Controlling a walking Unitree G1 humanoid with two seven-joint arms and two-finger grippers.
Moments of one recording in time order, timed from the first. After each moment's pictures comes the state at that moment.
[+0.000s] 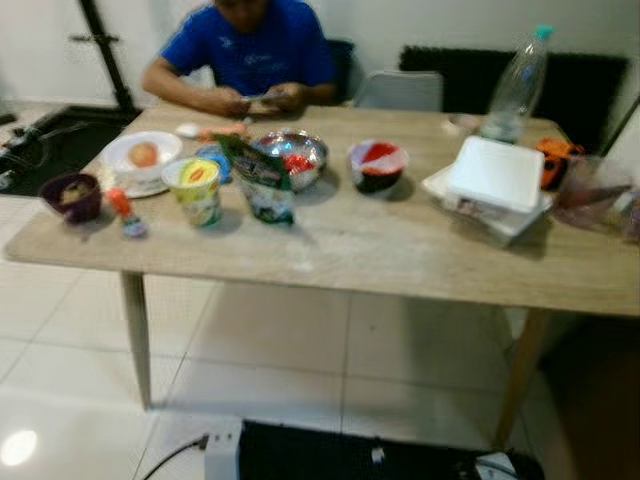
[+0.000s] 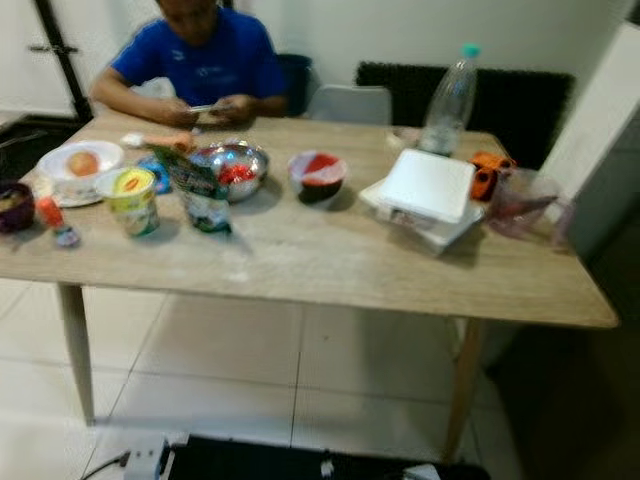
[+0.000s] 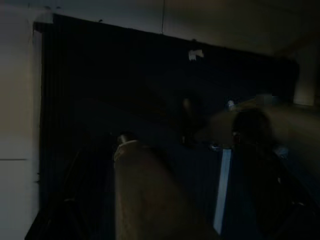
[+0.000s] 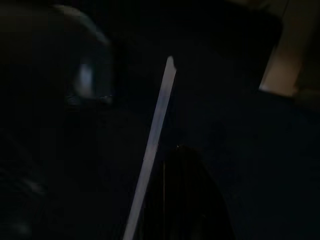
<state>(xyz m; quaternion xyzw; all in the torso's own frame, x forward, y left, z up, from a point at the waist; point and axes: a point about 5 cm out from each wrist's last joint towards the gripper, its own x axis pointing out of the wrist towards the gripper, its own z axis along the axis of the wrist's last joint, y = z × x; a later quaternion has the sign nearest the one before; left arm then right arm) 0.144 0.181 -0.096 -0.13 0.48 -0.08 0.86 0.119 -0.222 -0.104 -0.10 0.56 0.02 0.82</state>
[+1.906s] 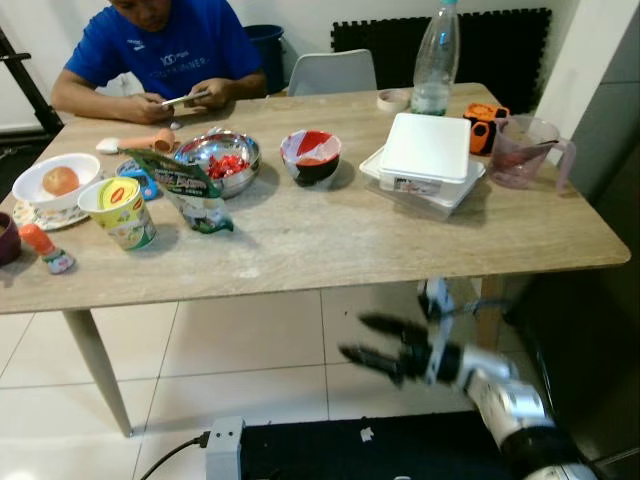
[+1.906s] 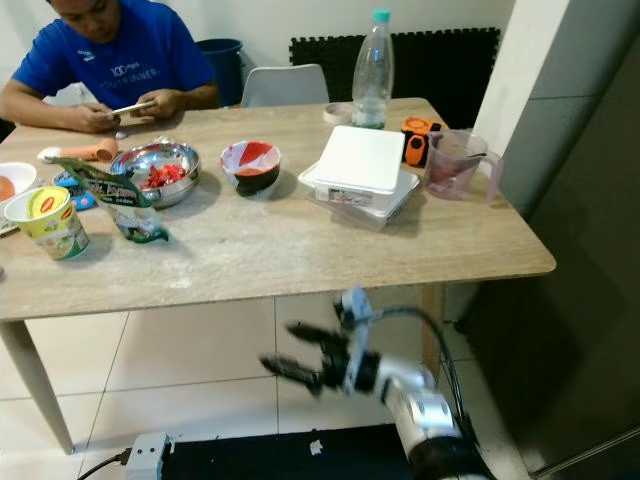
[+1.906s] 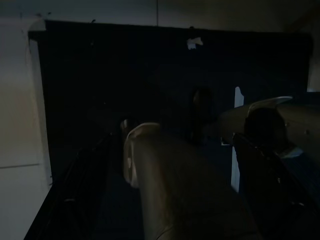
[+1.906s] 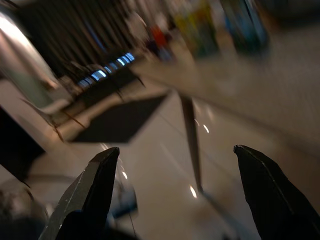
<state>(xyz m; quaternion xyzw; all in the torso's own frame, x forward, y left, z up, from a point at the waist) 0.140 0.180 -0.098 -0.13 0.48 -0.07 0.87 0.295 -0.096 0.106 0.16 0.03 0.58 0.79</state>
